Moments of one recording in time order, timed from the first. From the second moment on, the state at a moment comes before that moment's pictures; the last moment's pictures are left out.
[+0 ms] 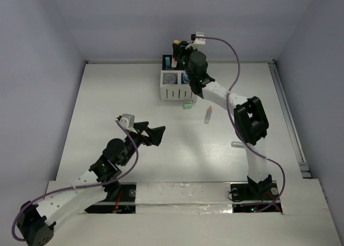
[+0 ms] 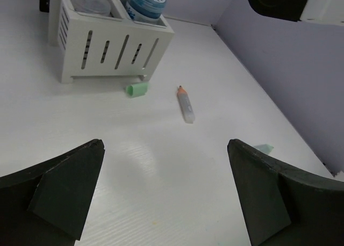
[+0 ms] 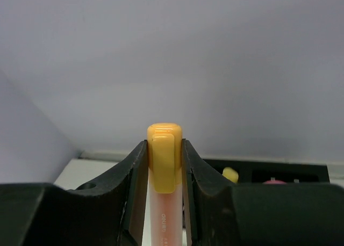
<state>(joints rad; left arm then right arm) -0.80 0.52 0.25 0.30 -0.24 -0.47 0.58 2.08 1.71 0.60 0.30 0.30</state>
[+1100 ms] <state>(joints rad) -0.80 0.72 0.22 0.43 -0.30 -0.43 0.53 2.58 2.15 0.66 0.26 0.15</state>
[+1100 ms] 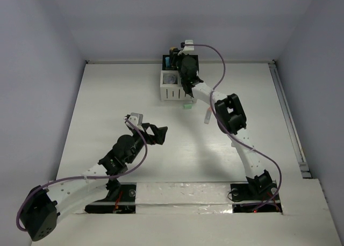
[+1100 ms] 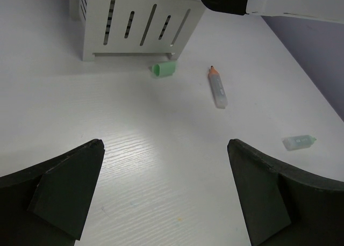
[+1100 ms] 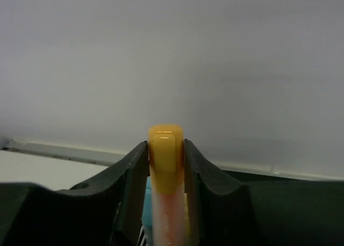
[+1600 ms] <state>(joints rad) -0.80 0.71 0.22 0.43 -0.31 -0.43 0.53 2.29 1.97 0.57 0.15 0.16</state>
